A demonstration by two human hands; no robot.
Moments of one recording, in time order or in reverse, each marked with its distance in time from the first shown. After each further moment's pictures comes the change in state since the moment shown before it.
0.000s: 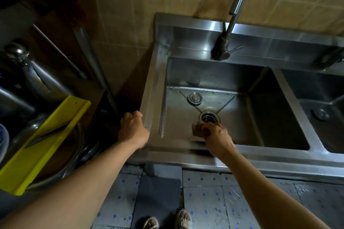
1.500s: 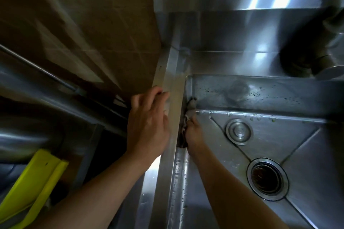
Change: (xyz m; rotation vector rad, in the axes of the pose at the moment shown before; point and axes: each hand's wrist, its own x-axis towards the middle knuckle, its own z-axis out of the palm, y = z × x) left_hand 0.262 0.089 0.029 0.175 0.387 0.472; right_hand 0.363 -0.101 0.130 1.326 -0.065 0.175
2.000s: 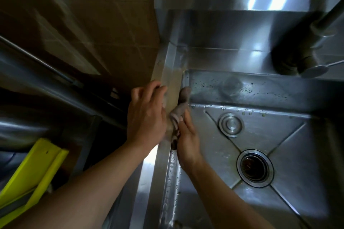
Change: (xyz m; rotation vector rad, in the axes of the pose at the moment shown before) left_hand -0.001 0.004 -0.005 -0.010 0.001 -0.010; right_hand -0.072 -0.013 -0.005 -0.005 -0.240 -0.350
